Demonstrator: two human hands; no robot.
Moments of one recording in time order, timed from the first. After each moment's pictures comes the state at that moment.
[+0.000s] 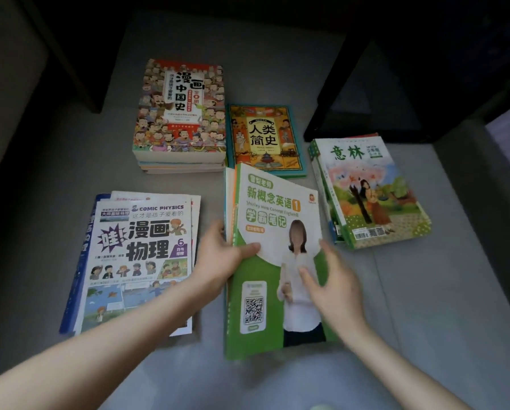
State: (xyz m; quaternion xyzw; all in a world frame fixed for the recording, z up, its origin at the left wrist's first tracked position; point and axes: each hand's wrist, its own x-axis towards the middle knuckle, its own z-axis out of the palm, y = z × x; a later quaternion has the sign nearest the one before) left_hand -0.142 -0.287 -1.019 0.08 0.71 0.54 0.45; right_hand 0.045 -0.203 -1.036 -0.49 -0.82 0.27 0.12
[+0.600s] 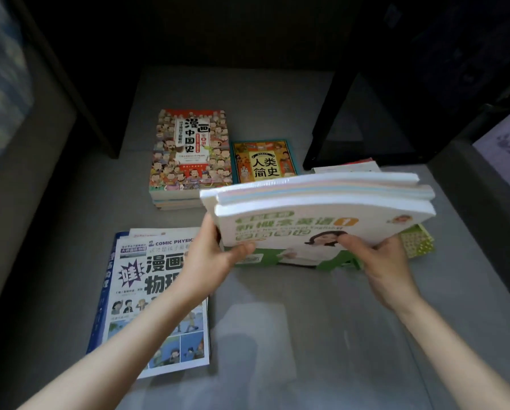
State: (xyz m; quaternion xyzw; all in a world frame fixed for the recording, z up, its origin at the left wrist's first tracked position) left_hand -0.186 -0.300 -0.971 0.32 0.67 0.56 0.37; right_hand 0.027 -0.151 -0.957 -0.36 -0.62 0.59 0.37
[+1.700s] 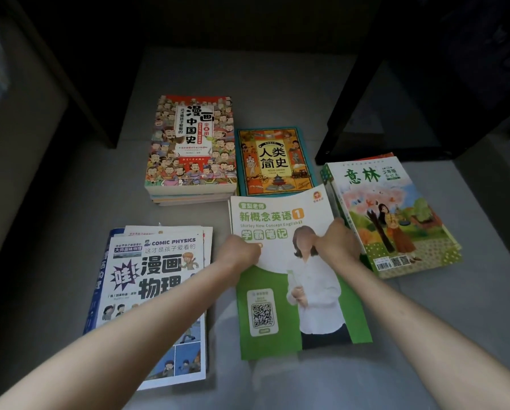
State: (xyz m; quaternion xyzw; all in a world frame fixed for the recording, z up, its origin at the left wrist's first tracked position) left_hand -0.183 -0.225 -1.030 0.10 0.80 0.34 0.49; right_hand -0.053 -0.099 -1.041 -0.64 -0.73 0.25 -0.03
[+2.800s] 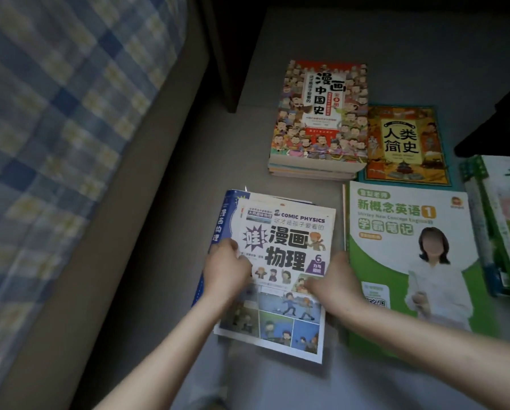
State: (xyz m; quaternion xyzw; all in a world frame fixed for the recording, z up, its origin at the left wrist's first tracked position) left_hand -0.256 -0.405 -1.047 0.07 0.93 0.24 0.27; right_hand -0.137 -0.275 -1.049 -0.51 -0.72 0.47 -0.10
